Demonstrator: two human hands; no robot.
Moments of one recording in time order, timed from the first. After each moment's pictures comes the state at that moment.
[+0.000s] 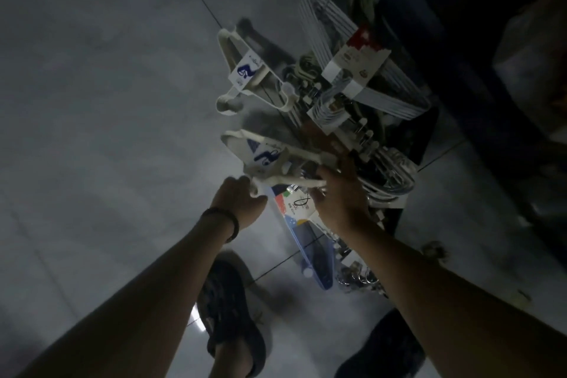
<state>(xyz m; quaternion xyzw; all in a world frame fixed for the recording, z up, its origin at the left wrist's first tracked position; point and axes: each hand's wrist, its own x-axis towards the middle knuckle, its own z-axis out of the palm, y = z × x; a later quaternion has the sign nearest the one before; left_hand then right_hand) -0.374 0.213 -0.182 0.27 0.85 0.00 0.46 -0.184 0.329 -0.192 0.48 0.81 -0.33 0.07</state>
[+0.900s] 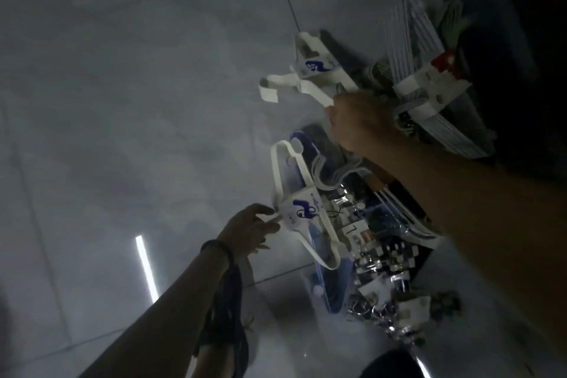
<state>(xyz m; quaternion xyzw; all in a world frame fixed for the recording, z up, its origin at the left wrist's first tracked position) -0.369 0.124 -0.225 -0.04 0.74 0.26 0.62 -0.356 0.413 -0.197 0.29 0.93 -0.04 0.22</state>
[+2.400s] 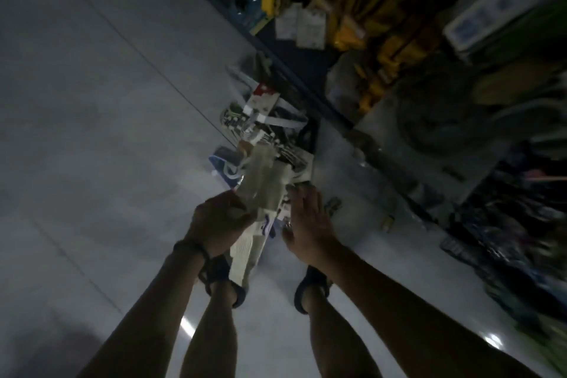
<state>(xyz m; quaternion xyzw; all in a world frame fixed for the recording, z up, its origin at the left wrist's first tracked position) -0.247 0.219 0.207 0.46 0.77 0.07 0.43 -0.042 0.278 0.173 0.48 0.80 -0.33 0.11</state>
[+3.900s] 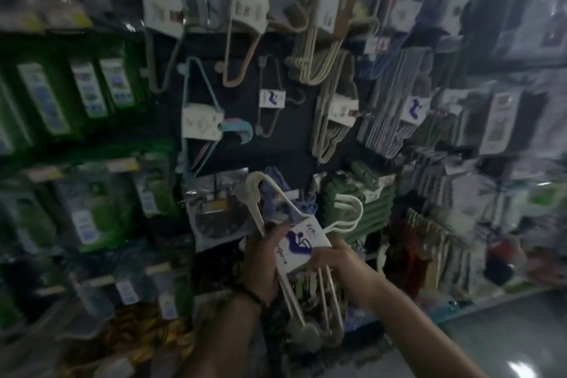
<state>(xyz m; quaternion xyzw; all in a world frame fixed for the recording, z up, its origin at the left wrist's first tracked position) 0.206 0.214 0.807 0.44 0.30 0.39 0.75 0.314 0.084 0.854 0.56 0.44 -0.45 -0.54</state>
